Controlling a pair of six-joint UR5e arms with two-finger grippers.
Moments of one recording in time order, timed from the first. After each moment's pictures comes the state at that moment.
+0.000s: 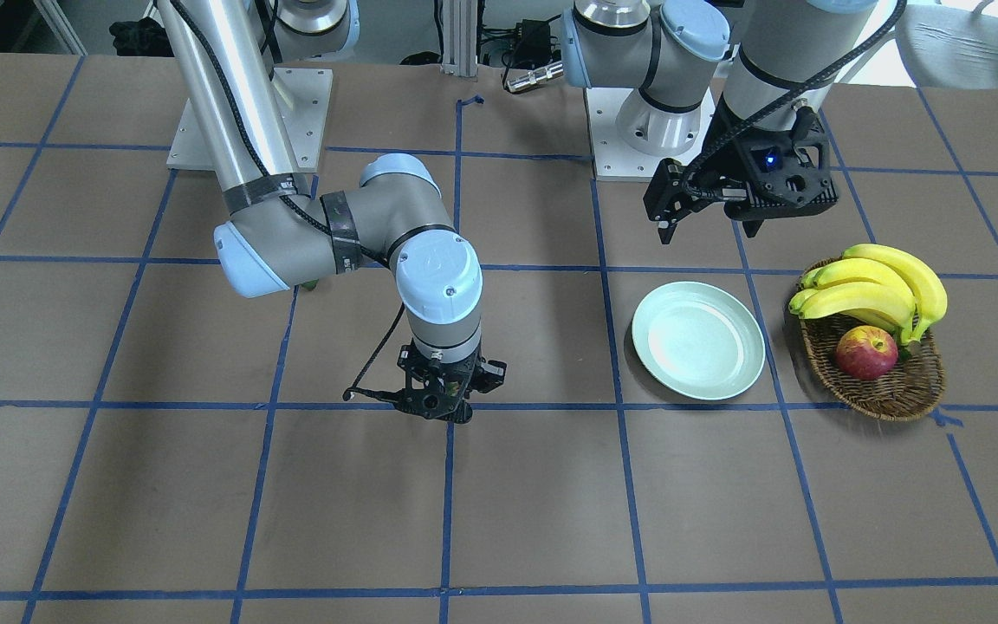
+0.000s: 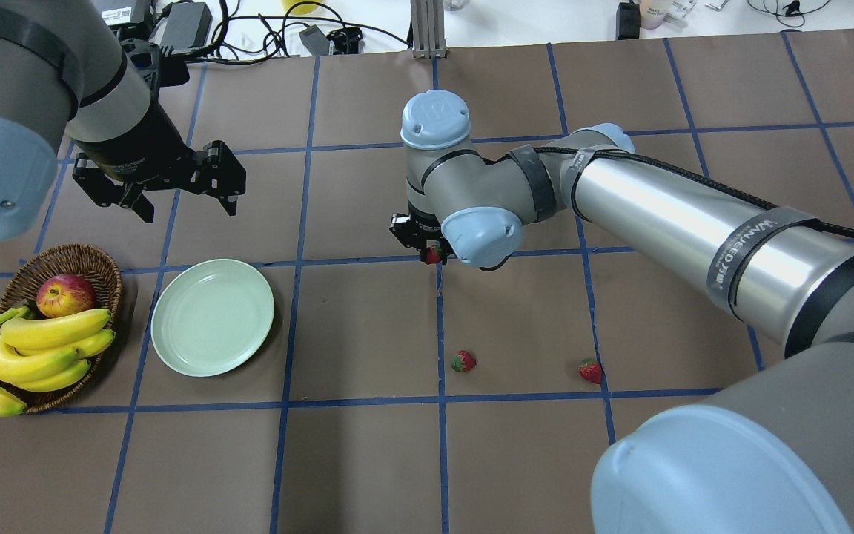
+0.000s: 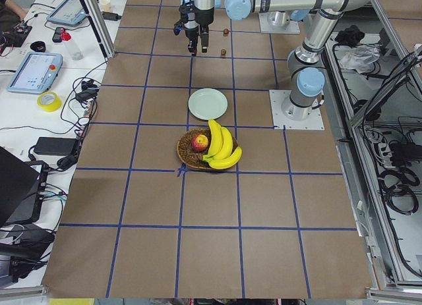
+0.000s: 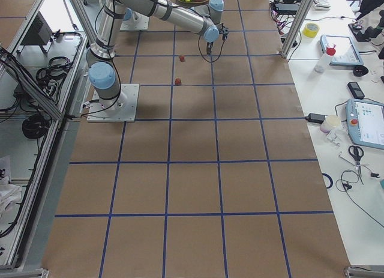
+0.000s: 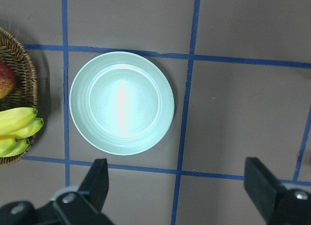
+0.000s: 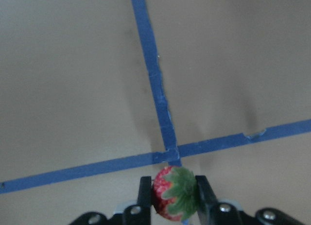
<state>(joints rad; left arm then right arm) -1.55 -1.52 -1.70 -1.47 1.63 -0.07 1.97 -1.02 1.60 -2.15 -1.50 0.61</state>
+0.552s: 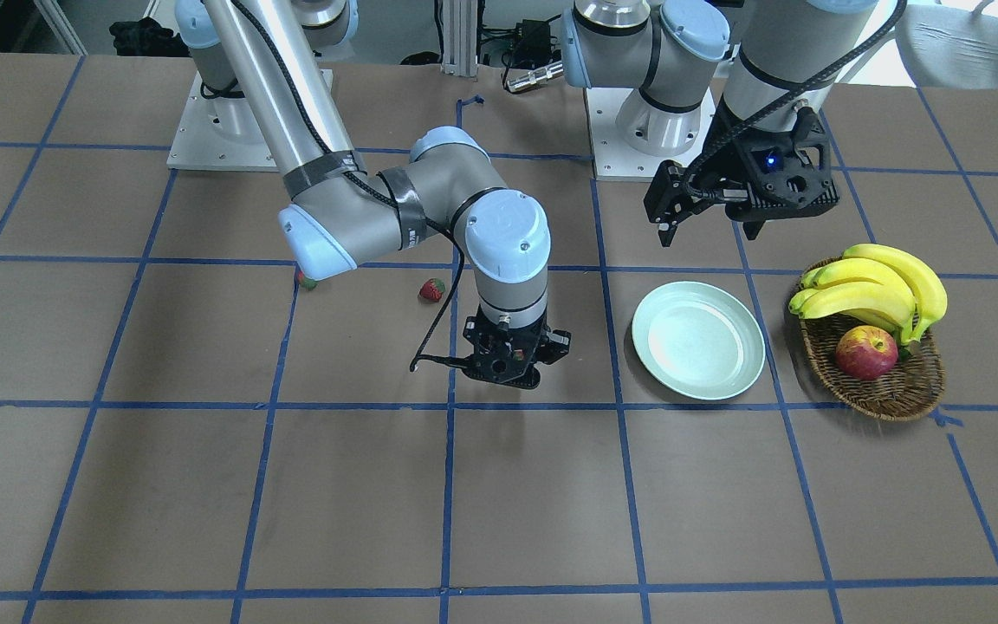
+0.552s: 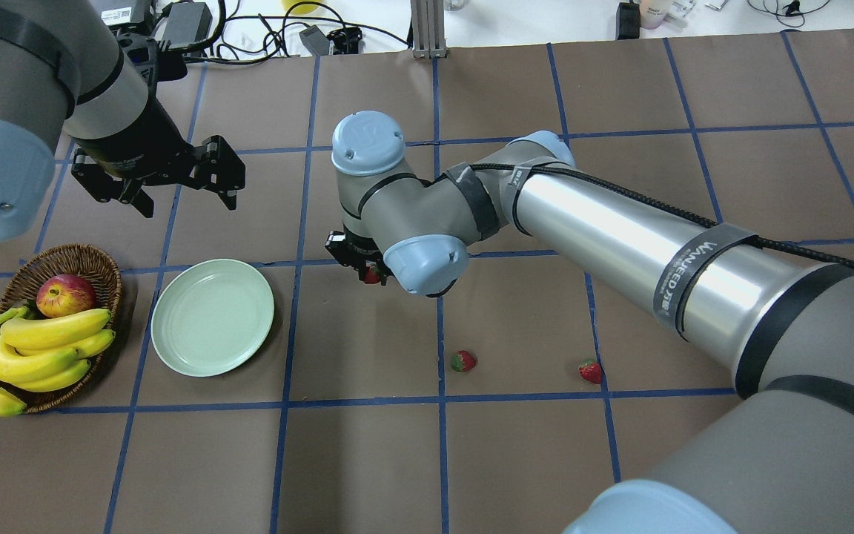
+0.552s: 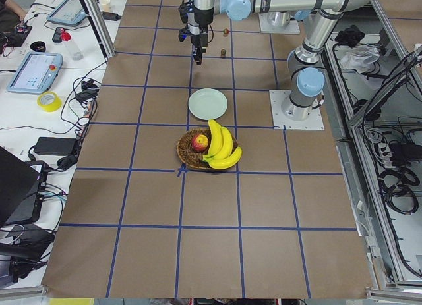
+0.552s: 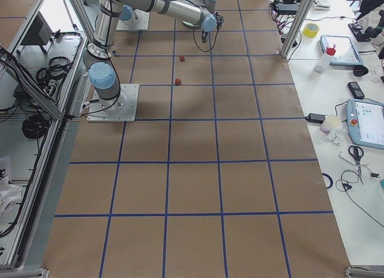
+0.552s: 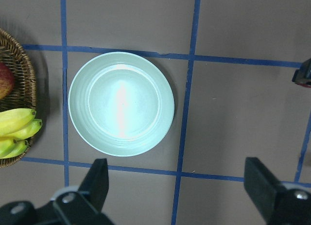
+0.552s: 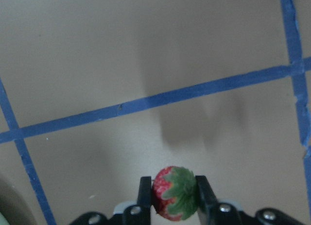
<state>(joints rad) -1.54 -1.51 -1.70 -1.45 1.62 -0.07 2.10 -1.00 1.57 -2.17 -1.44 0.77</state>
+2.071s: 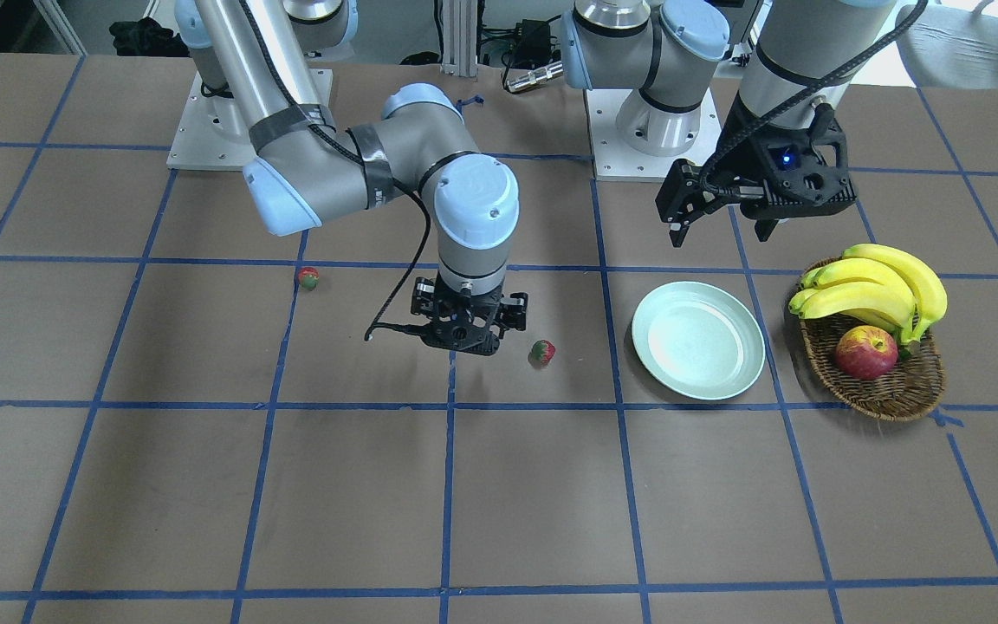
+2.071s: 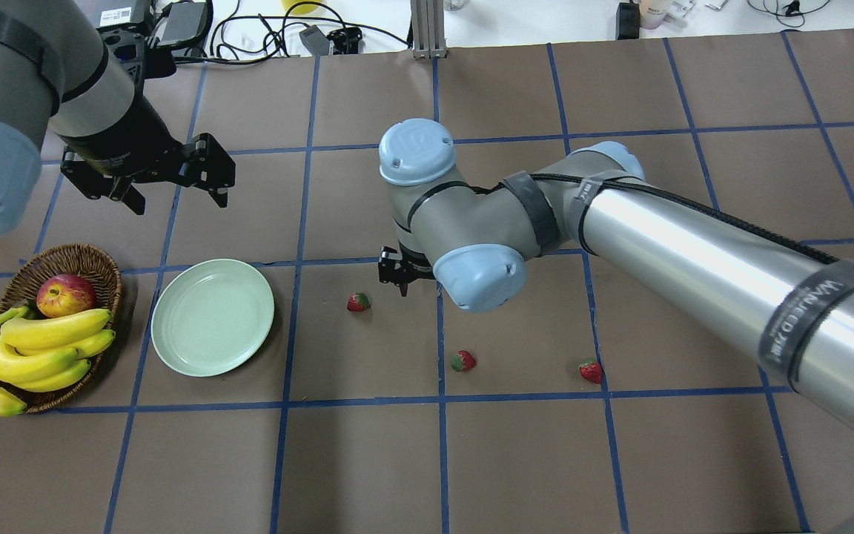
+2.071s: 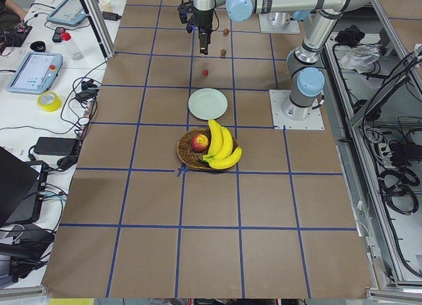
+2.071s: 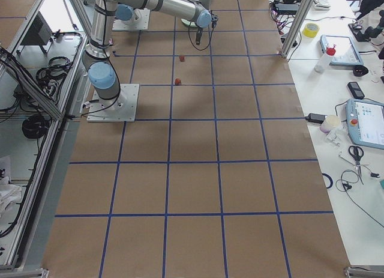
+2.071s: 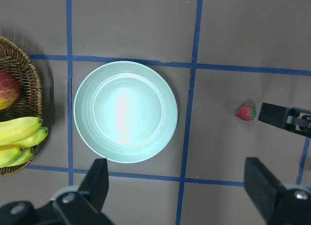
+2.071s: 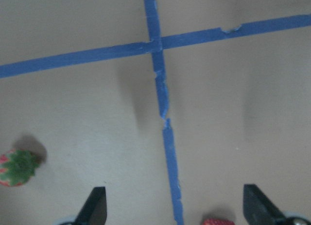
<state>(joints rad) -1.52 -1.51 -1.70 -1.45 1.61 -0.03 2.00 -1.18 1.80 -2.10 -1.55 0.58</state>
